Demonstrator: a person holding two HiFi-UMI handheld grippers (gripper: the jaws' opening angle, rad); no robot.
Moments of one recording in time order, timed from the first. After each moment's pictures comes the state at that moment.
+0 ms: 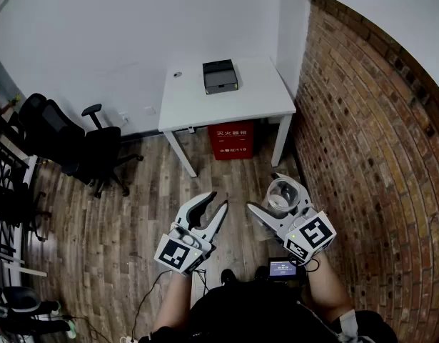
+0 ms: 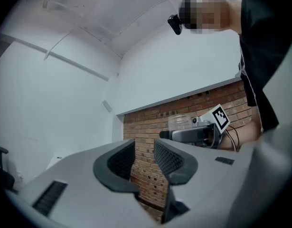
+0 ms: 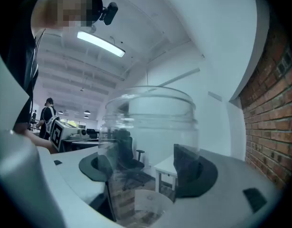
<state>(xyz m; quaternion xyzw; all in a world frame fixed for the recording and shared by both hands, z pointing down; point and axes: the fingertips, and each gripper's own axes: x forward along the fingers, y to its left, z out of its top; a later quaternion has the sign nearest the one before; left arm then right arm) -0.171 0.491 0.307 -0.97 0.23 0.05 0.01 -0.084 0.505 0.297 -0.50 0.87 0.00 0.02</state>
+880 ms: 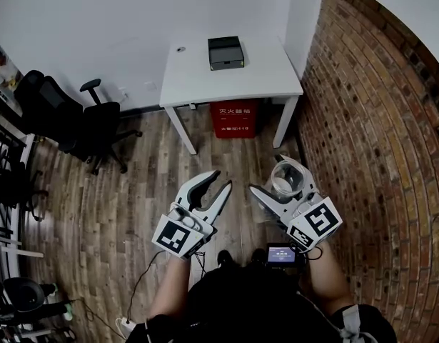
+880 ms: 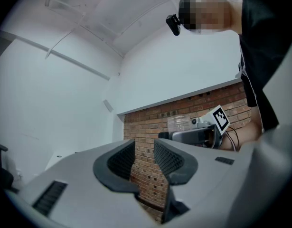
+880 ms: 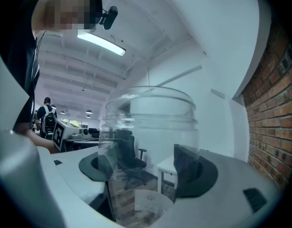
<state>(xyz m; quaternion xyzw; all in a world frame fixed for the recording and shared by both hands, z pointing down) -0.176 0.479 0.308 -0.97 0.22 0.05 0.01 -0.096 0.492 0.301 -0.49 0.87 0.00 0.01</state>
